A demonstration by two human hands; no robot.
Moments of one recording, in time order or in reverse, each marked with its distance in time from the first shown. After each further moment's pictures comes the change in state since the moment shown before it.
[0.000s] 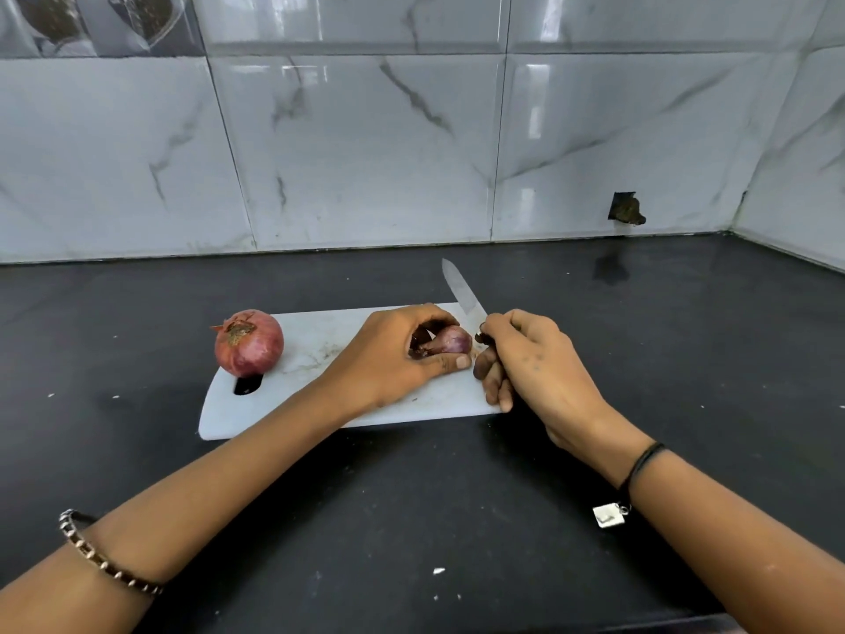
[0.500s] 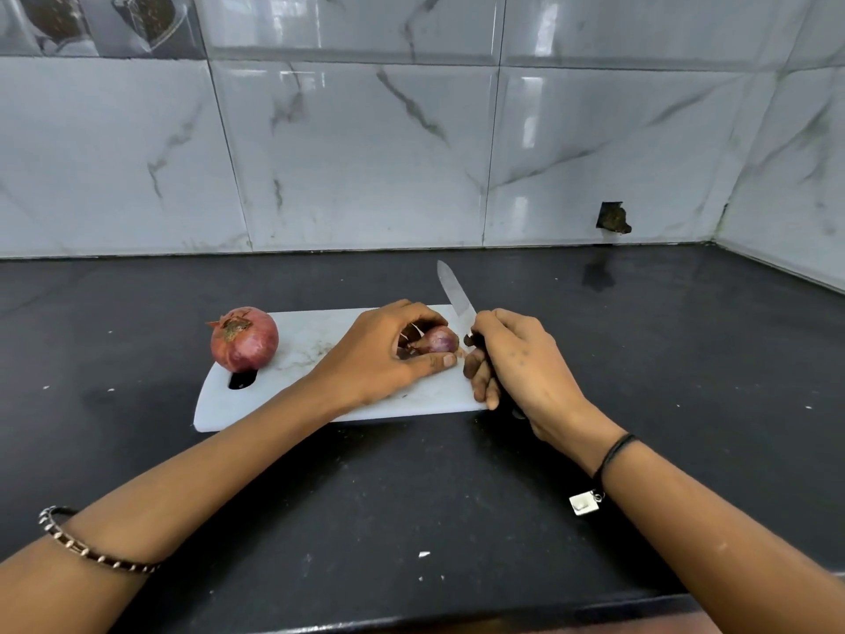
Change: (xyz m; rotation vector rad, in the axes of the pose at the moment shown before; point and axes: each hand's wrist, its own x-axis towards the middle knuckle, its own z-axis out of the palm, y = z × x) left_hand -0.004 -0.004 -0.002 -0.001 0.042 0.053; right_hand -0.002 -0.003 0.000 0.013 -0.017 -0.017
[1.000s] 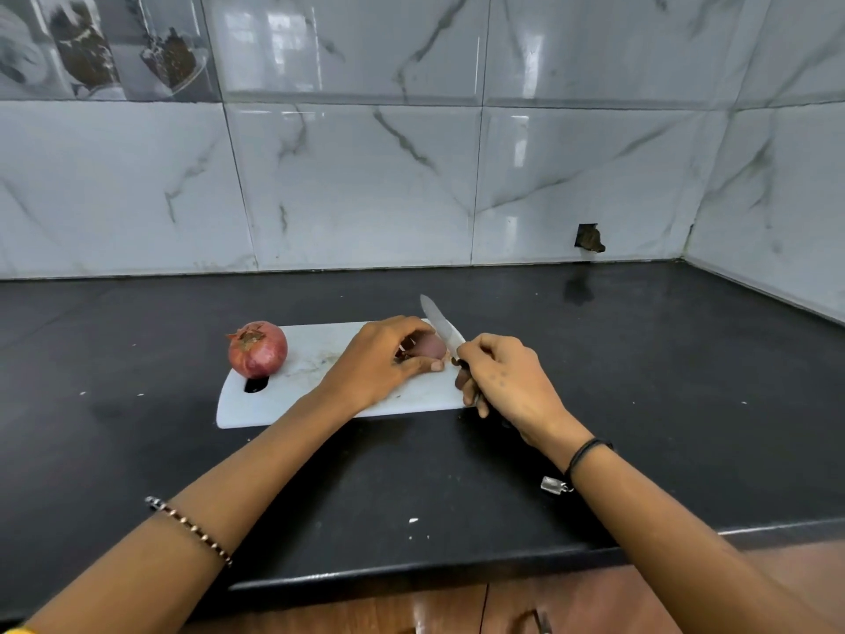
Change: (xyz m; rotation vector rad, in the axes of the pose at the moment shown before) left_hand -0.001 0.006 0.004 0.107 0.043 0.023; right_hand -0.021 -0.006 -0.010 -0.193 0.004 -0.008
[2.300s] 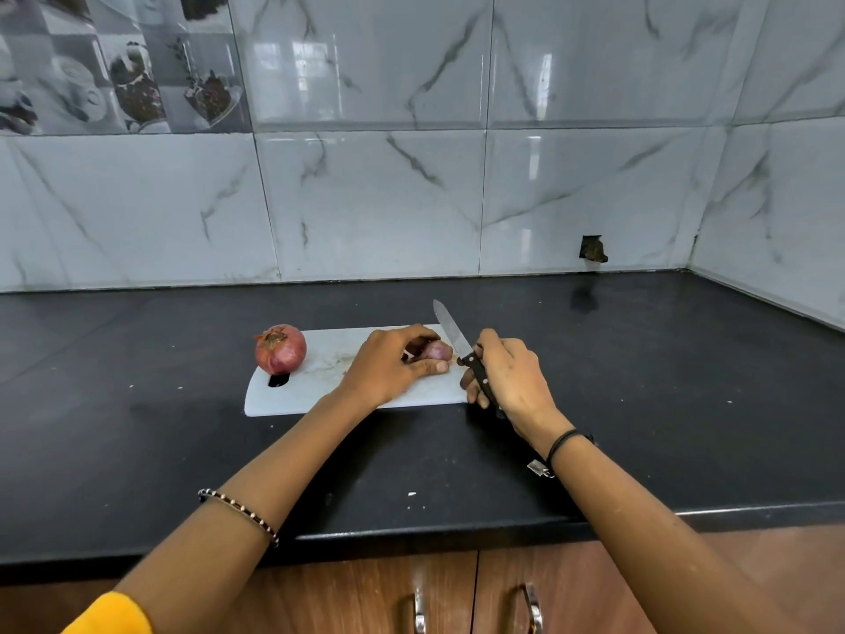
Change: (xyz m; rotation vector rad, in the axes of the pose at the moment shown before) left_hand -0.008 0.014 0.001 -0.006 0.022 -0.140; right_hand -0.007 0.000 -0.001 0.100 0.072 0.036
